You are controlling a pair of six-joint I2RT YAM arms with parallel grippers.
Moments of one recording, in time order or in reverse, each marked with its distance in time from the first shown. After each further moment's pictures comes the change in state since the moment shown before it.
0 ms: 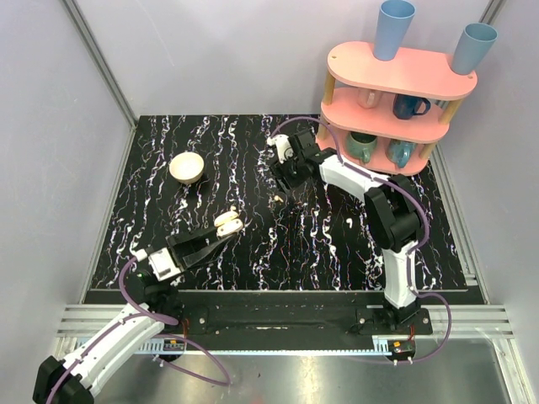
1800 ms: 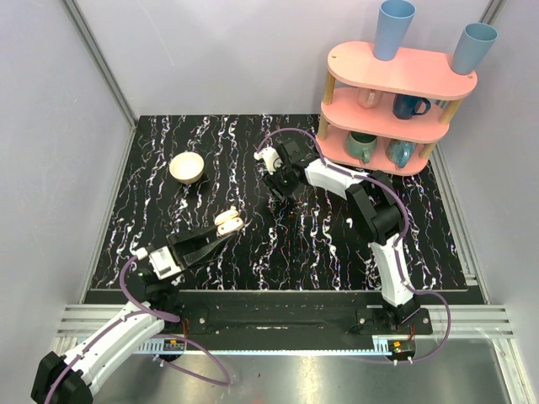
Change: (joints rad) left arm -0.001 0.048 0.000 0.056 -0.007 -0.011; right arm 0.047 0.172 0.091 -0.035 -0.006 -0.127
